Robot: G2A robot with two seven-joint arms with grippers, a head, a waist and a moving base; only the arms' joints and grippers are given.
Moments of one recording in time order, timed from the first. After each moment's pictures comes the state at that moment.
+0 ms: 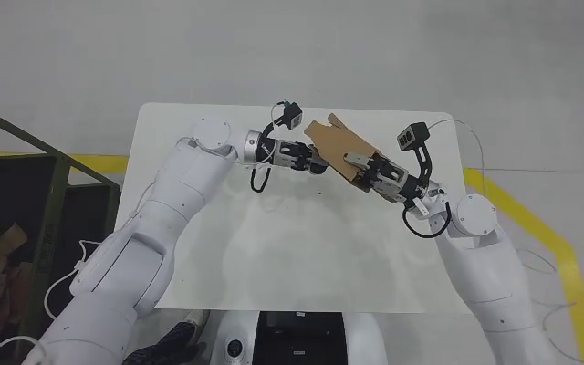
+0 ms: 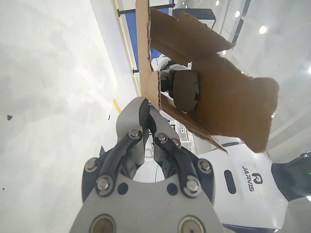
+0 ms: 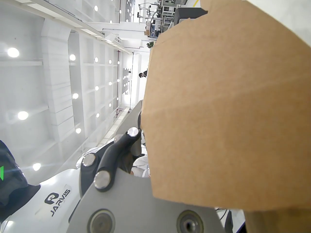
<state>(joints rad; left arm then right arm) 0.55 -1.34 -0.86 -0.76 -0.54 -0.35 -1.39 -1.20 -1.14 1.26 -1.60 0.50 -0.14 0.85</state>
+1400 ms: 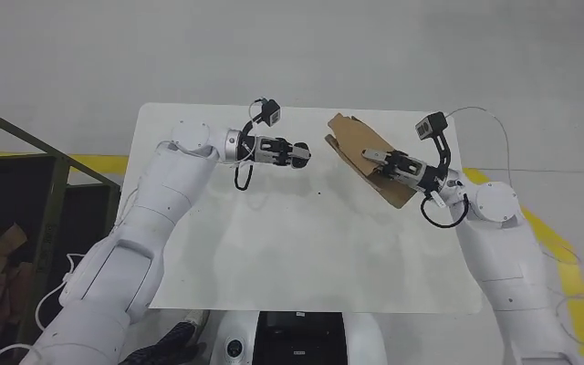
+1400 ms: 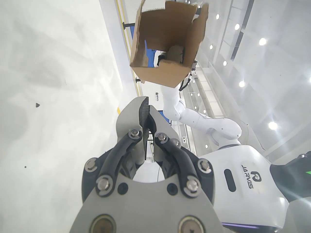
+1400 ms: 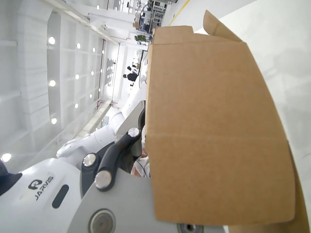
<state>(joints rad) 0.61 -1.28 -0.99 -0.80 -0.47 -0.34 -1.40 -1.09 -1.12 1.32 -1.41 0.43 -0.32 1.07</state>
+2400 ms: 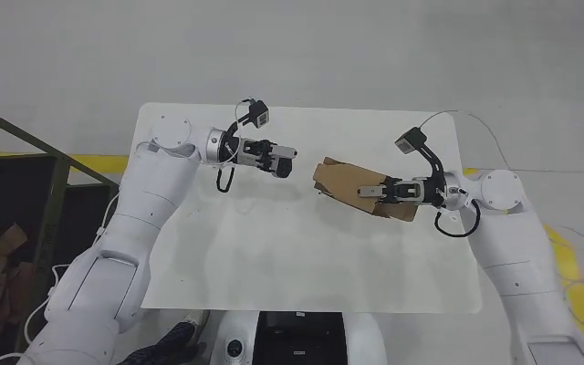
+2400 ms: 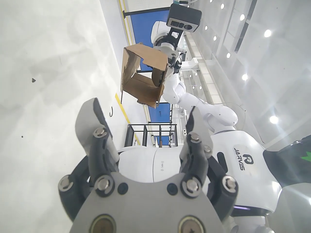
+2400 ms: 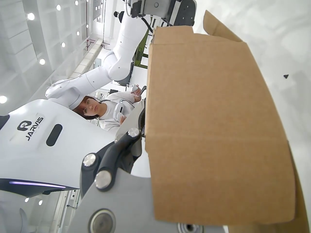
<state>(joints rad) 0.67 -1.21 -1.08 -0.94 -0.45 -0.25 -1.51 -0.99 -1.09 1.26 -1.33 0.46 -0.37 1.45</state>
